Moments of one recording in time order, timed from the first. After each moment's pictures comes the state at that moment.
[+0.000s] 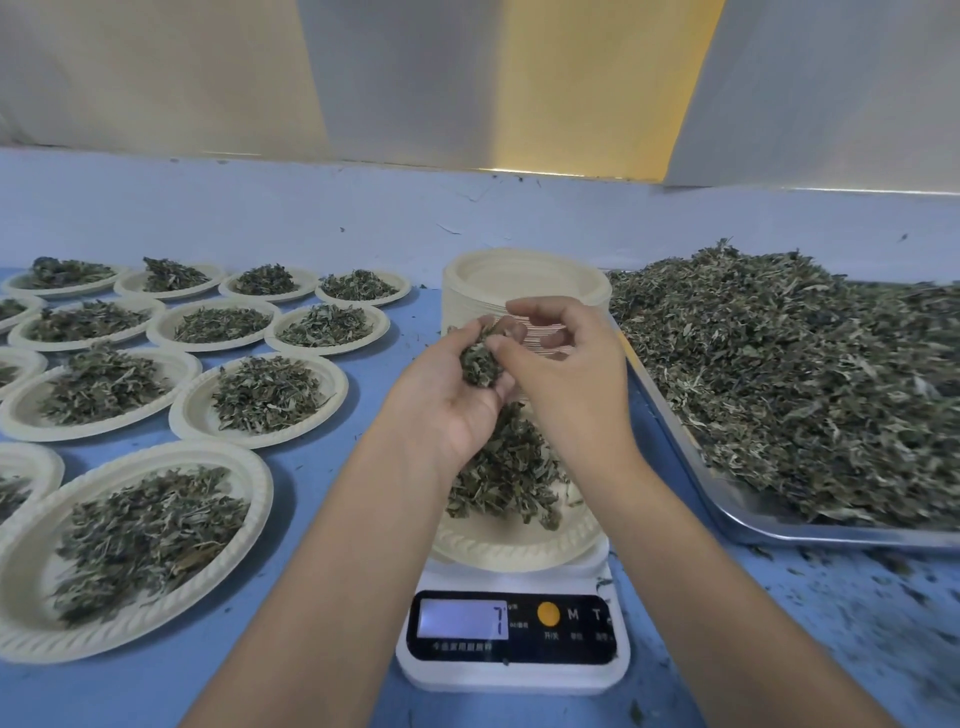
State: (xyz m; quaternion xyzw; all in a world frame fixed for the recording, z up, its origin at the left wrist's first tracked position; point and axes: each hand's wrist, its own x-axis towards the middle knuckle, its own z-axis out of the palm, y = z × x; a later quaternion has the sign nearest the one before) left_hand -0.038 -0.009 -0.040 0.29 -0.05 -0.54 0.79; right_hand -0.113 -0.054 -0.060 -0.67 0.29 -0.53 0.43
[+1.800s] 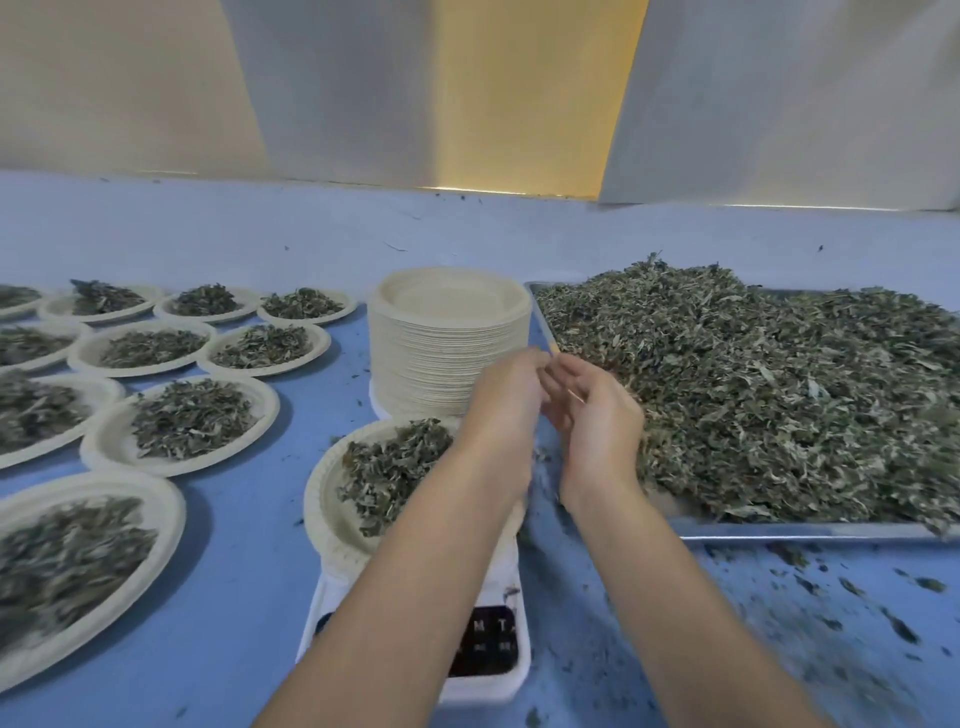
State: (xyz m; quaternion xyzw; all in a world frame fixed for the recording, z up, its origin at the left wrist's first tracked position) left_hand -0.121 -0.054 -0.042 0.53 -0.25 -0.45 0.67; right_hand -0.166 -0.100 -0.078 -0.30 0.30 -0.60 0.68
